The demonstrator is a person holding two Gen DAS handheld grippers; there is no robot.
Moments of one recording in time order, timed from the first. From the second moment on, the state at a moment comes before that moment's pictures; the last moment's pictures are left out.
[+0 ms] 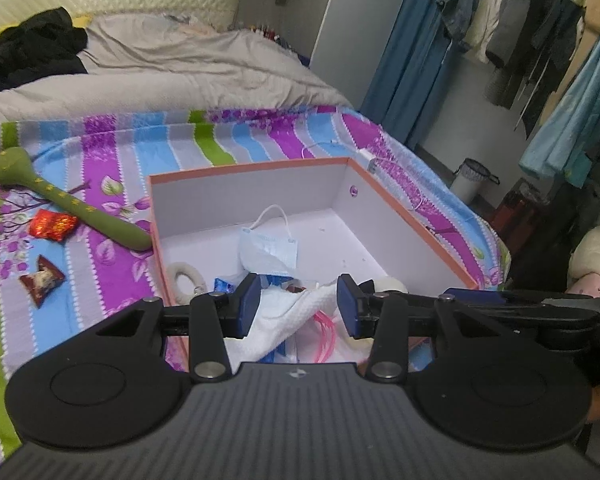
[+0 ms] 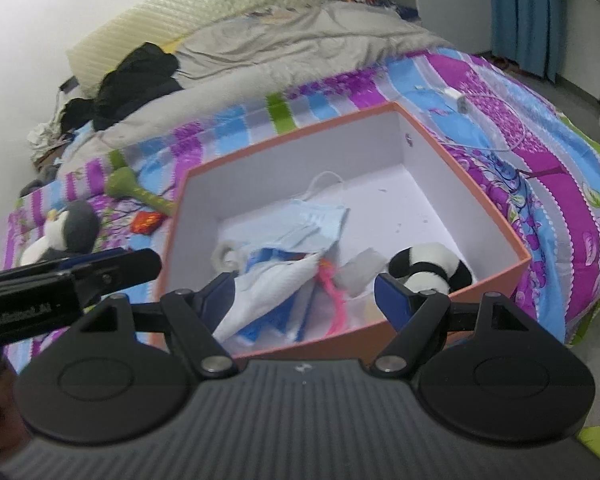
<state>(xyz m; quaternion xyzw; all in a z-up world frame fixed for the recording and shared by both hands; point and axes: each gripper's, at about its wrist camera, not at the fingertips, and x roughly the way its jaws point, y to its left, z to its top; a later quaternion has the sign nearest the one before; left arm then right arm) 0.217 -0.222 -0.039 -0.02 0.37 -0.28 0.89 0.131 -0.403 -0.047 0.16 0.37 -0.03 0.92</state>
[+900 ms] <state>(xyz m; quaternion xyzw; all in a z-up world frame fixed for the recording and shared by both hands) 0.073 -0.043 -0.039 -0.07 0.32 -0.18 0.93 0.035 -0.267 -0.039 0.10 0.32 0.07 0.94</state>
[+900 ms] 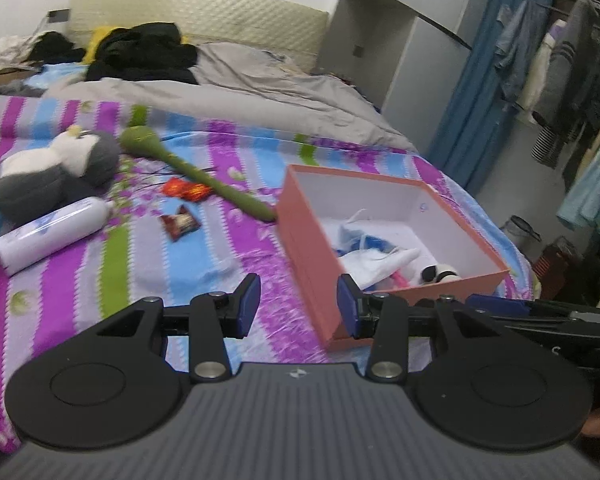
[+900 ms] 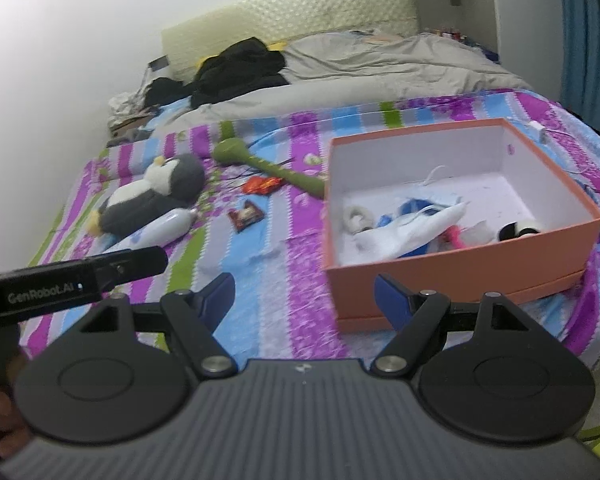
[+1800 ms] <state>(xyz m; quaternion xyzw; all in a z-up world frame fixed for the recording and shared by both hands) 0.138 0.028 -0.134 -0.12 0.35 -0.10 0.92 0.113 -0.194 -0.075 0.08 0.33 0.14 0.93</state>
